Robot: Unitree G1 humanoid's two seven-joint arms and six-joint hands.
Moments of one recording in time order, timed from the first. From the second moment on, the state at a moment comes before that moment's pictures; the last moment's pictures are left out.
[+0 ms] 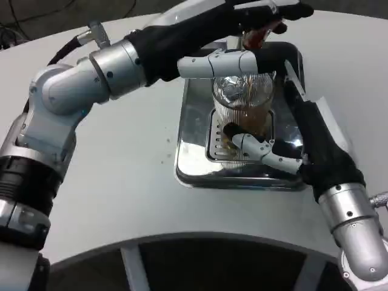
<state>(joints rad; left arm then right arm) -1.17 0.47 -0.18 0.72 0.05 -0.59 -0.70 -0.38 -0.15 0.10 -0.15 -0.36 0.12 -0.03</state>
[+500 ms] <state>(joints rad) -1.17 0.47 -0.18 0.72 0.05 -0.59 -0.70 -0.45 -0.13 0.10 -0.05 -0.36 0.11 -0.06</state>
